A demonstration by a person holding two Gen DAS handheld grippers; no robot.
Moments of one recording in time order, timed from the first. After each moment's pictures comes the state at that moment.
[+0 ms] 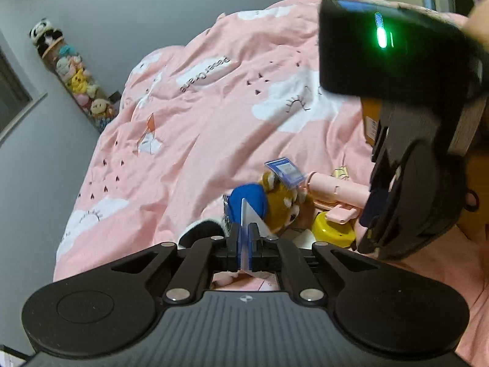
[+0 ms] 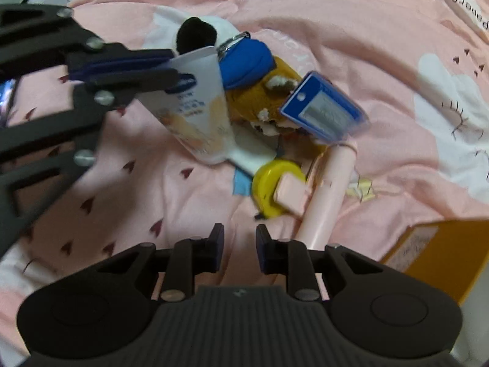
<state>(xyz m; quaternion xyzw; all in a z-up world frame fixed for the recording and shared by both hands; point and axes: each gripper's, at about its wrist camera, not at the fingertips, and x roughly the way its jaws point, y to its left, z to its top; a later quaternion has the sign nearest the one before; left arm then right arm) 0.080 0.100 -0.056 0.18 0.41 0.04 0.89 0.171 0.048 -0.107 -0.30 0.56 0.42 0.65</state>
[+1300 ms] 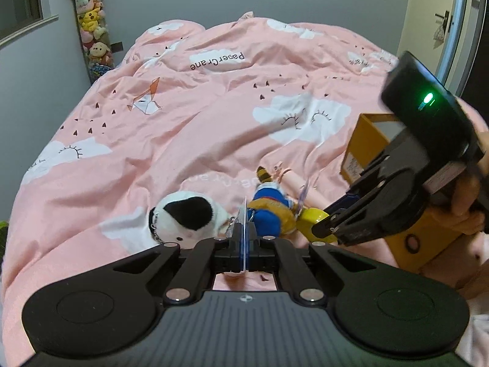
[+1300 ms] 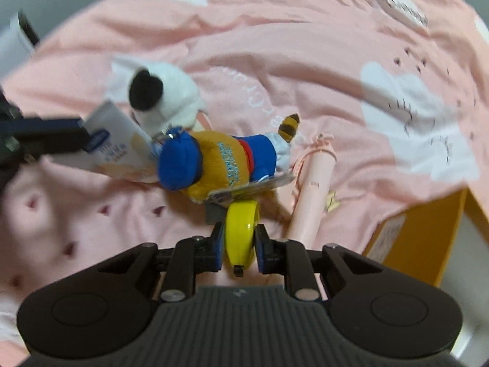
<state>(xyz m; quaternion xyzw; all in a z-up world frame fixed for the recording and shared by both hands) 0.037 0.135 -0.025 -0.01 0.41 0.01 0.91 0.165 0.031 -0.078 -0.22 0.53 0.36 0.74</state>
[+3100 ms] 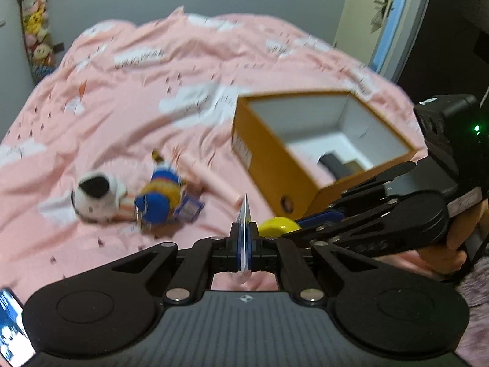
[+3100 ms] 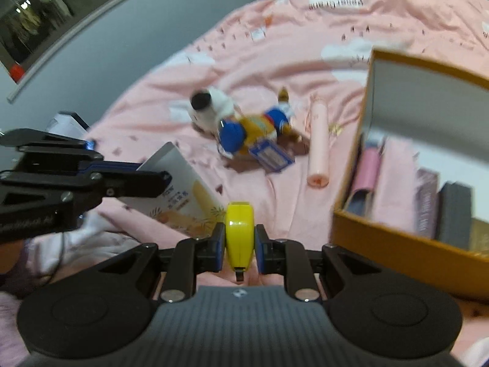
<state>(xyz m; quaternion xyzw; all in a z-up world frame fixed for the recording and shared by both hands) -0.018 0.047 0.018 -0.02 0.42 -0.10 0.90 0.037 -0.105 -0.042 0.01 0.47 0.38 0.80</state>
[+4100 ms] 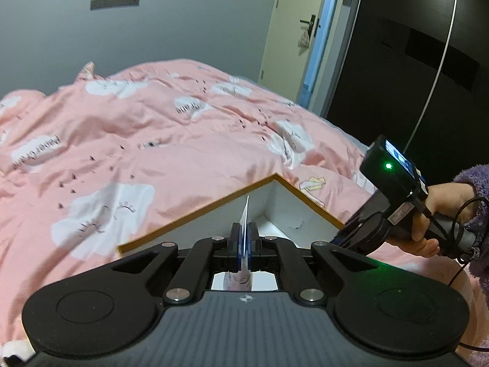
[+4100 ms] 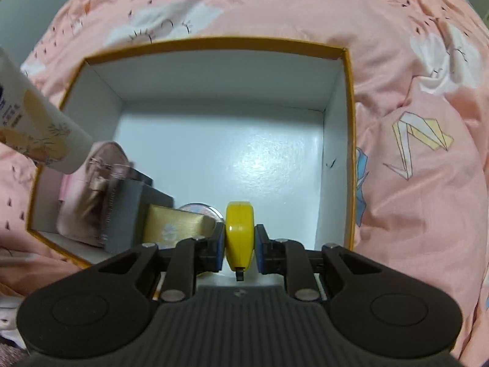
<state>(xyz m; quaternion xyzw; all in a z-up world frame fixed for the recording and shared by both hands) 0.154 -0.069 0.039 0.00 0.36 -0.23 0.91 0.163 -0.294 -0.047 -0.04 0.61 0.16 0.77</state>
